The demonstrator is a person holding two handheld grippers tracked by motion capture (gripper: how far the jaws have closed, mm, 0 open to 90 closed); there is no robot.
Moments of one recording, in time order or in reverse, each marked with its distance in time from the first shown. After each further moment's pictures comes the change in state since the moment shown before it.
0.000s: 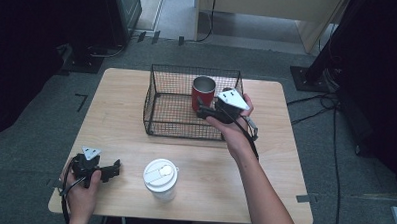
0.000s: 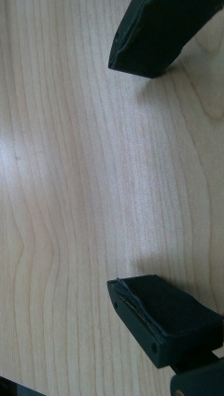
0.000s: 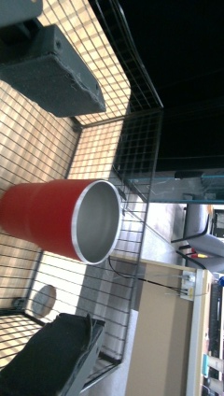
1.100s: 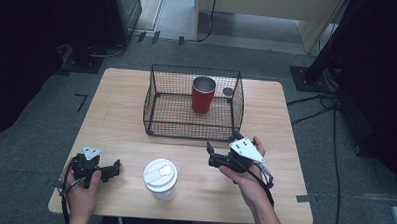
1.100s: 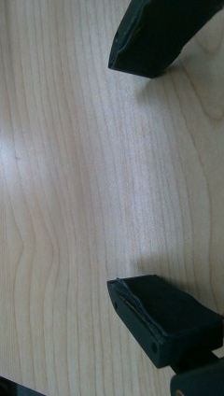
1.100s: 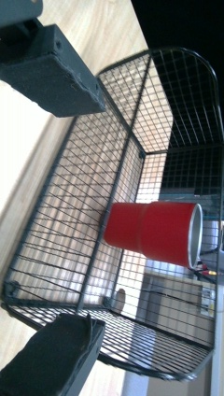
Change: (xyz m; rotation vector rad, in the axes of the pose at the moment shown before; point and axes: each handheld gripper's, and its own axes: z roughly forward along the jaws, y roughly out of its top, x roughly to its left) left arm 0.000 0.000 0.000 -0.002 0.000 0.000; right arm 0.002 -0.086 -0.096 0.034 0.067 -0.007
